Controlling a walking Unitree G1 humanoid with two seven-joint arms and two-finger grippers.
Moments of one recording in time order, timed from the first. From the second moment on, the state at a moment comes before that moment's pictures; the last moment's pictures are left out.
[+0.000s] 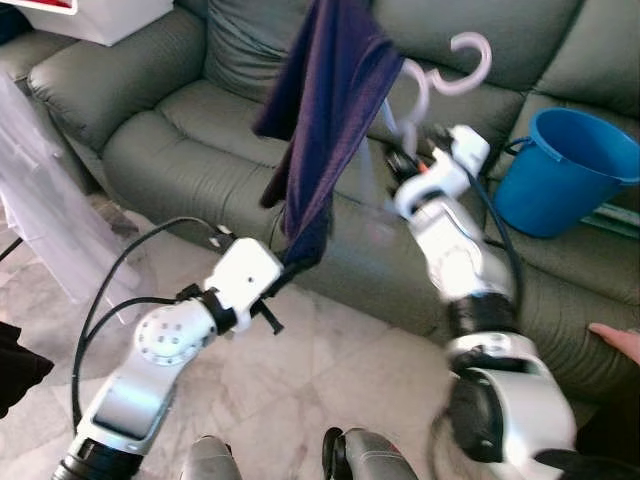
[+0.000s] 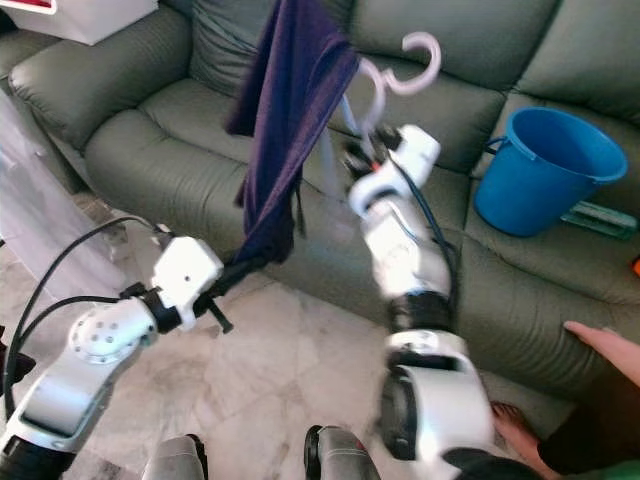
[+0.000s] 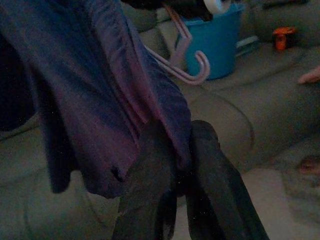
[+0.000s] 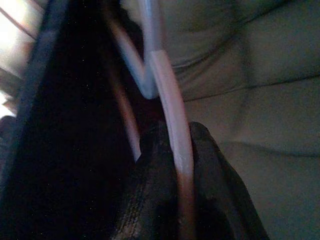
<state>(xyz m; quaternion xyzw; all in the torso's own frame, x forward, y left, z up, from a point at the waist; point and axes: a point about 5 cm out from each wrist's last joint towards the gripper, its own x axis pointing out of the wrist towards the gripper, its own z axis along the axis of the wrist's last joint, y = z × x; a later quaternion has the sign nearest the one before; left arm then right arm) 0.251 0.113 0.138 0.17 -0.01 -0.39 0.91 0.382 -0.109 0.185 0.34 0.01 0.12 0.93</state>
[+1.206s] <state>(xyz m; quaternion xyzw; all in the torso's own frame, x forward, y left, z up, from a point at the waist) 0.233 0.099 0.103 0.18 0.10 -0.45 0.87 0.372 -0.104 0.226 0.07 -0.17 0.15 0.97</state>
